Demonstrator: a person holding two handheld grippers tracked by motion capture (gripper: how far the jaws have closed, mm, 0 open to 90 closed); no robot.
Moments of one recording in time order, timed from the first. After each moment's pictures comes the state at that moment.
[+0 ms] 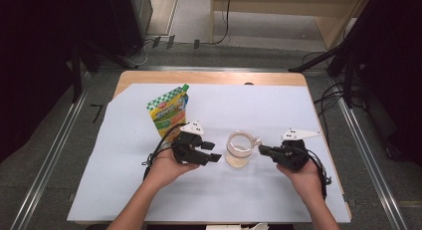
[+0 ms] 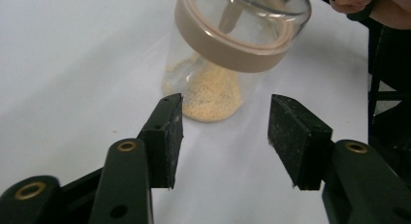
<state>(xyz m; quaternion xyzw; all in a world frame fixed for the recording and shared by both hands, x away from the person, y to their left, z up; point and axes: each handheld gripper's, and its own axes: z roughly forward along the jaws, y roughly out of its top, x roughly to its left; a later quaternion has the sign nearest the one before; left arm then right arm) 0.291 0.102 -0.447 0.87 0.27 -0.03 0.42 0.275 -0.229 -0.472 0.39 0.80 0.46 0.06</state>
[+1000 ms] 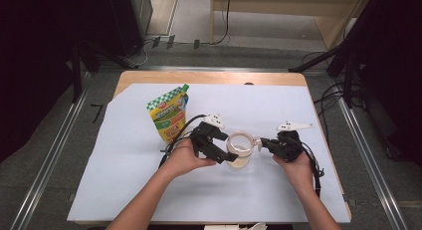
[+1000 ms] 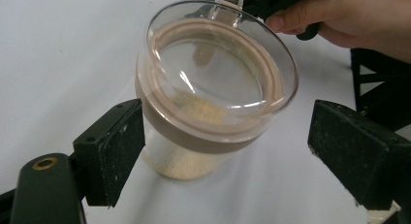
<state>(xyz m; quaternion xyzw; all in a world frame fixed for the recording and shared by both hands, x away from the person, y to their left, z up) 0.315 0.052 -0.443 0.89 0.21 -0.04 0.41 0.308 -0.221 -0.492 0.44 0.79 0.43 0.08</state>
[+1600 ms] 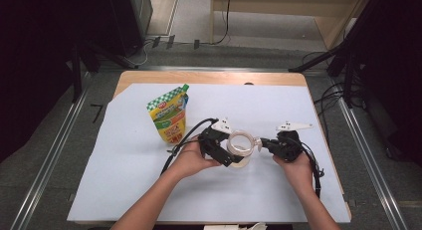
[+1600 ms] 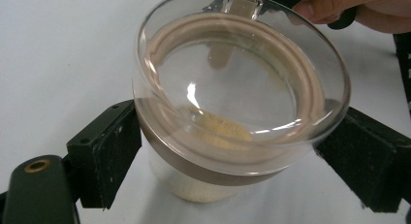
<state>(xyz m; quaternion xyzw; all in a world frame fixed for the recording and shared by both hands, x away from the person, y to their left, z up) 0.315 0.035 -0.459 0.90 0.19 0.01 0.40 0.308 -0.220 -0.493 0.44 0.79 0.43 0.08</state>
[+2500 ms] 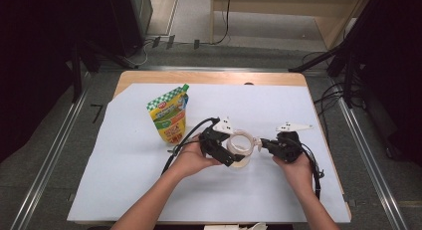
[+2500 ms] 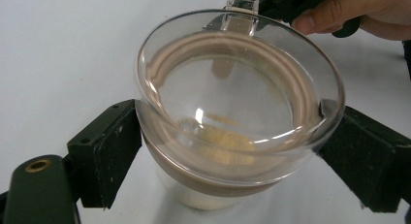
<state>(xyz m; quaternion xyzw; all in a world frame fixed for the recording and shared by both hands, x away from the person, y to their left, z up) 0.312 0.033 -0.452 0.90 0.18 0.03 0.40 0.305 -0.219 -0.493 0.45 0.78 0.42 0.08</state>
